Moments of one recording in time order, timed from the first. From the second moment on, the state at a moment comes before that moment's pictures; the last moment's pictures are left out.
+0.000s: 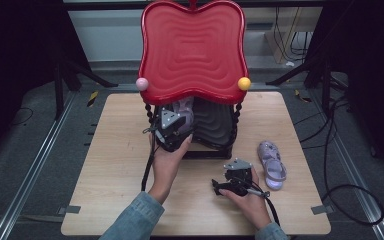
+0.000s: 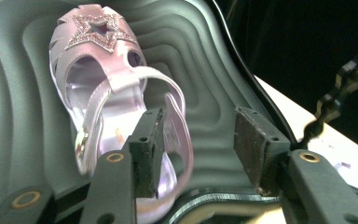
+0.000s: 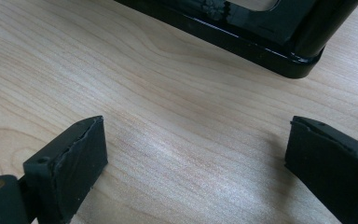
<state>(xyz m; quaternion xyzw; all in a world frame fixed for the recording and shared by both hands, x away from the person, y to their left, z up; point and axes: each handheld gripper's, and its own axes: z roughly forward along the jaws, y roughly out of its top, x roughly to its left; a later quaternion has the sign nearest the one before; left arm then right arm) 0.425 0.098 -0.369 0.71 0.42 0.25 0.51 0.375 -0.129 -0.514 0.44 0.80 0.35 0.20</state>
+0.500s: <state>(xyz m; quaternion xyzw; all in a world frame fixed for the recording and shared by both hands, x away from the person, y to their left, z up) 0.381 0.132 -0.369 0.74 0.39 0.22 0.51 0.372 -0.131 -0.509 0.44 0.80 0.35 0.20</state>
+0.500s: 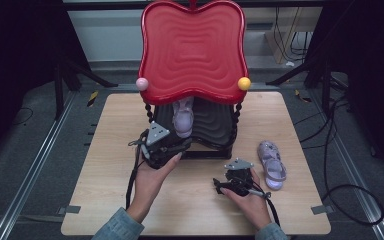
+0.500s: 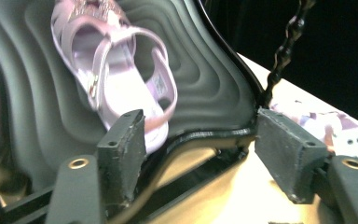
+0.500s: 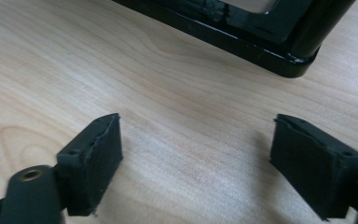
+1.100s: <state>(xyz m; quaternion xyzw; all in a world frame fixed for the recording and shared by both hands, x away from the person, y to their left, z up) 0.366 0.228 -0.436 0.71 0.48 0.22 0.46 0.367 -0.206 -0.405 0.47 0.78 0.32 0.27</state>
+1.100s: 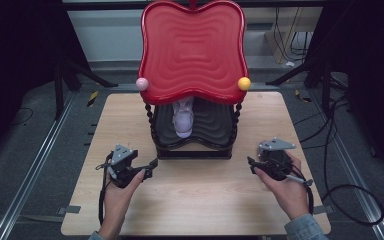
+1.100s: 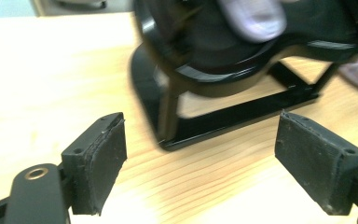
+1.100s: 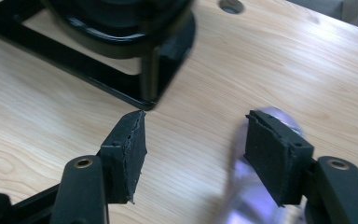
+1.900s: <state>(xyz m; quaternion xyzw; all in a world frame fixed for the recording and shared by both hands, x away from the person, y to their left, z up) 0.371 0.269 -0.479 0.71 0.52 0.27 0.38 0.376 -0.291 -0.401 0.55 0.78 0.23 0.19</state>
